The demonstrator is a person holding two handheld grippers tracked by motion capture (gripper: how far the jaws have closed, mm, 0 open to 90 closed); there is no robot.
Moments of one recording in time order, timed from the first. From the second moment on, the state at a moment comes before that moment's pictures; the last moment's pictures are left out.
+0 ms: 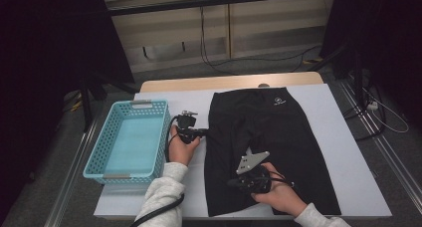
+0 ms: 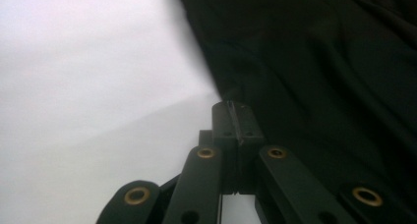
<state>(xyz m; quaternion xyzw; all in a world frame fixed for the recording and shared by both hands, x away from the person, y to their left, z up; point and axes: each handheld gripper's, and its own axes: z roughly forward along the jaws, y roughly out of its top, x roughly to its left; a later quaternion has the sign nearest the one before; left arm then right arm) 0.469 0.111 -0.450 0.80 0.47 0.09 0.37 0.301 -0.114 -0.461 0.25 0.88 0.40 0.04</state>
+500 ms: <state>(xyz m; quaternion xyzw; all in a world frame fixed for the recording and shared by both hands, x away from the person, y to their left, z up) 0.474 0.120 -0.457 0.78 0.48 0.08 0.40 0.299 -0.106 -0.461 0.25 0.88 0.40 0.04</state>
